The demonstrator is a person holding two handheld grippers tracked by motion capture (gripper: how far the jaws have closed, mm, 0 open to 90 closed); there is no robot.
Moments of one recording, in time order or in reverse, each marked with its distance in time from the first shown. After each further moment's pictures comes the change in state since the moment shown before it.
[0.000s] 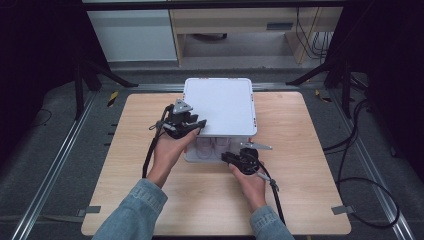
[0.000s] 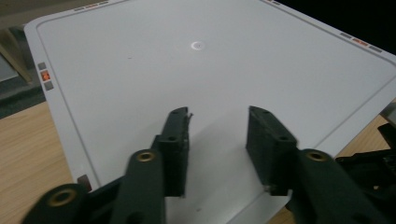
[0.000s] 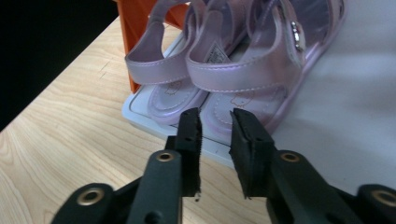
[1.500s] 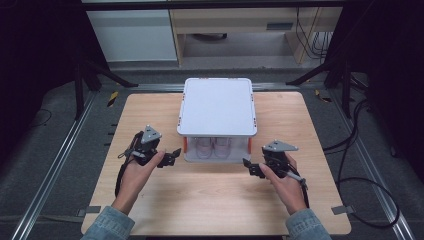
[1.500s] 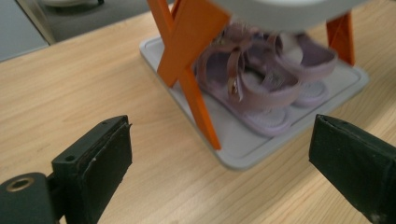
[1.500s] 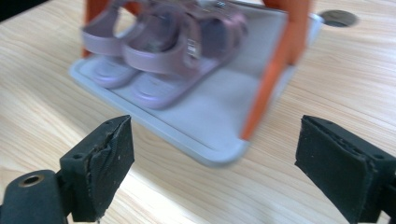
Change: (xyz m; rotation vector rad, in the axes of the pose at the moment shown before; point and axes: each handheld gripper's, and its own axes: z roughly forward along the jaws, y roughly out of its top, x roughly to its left) left arm 0.041 -0.098 -0.041 0.071 0.067 -0.001; right arm -0.037 0.013 -0.073 0.021 -0.146 -0.293
